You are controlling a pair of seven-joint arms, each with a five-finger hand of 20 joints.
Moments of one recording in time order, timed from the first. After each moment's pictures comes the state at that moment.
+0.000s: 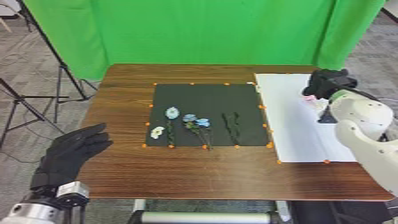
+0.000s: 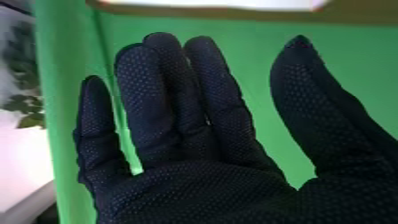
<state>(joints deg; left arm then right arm) 148.3 -45.7 -105.5 -129.8 34.2 12.2 21.8 -70.5 -37.9 62.9 -91.9 -128.1 -10.9 24.6</state>
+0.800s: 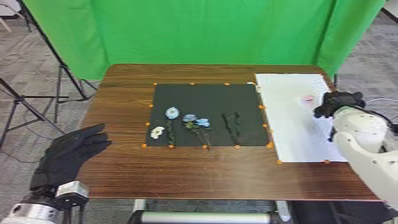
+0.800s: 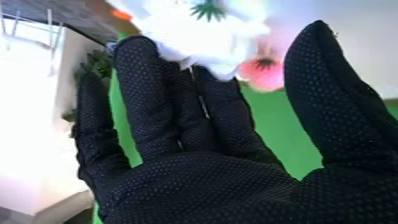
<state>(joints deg) 148.0 -45.5 -105.2 -129.0 33.1 12.1 22.3 -75.6 -40.3 65.7 -88.7 -133.7 -18.8 31.4</state>
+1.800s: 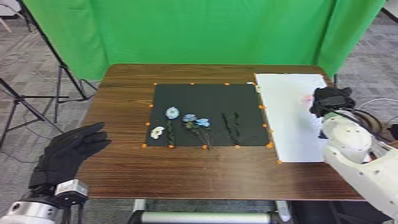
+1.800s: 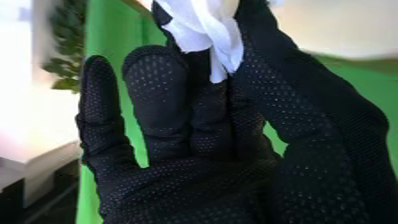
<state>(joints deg) 148.1 -45.5 -106.2 -129.1 33.3 11.9 21.6 -73.6 -37.0 55.1 -91.4 -136.5 -2.7 35.1</state>
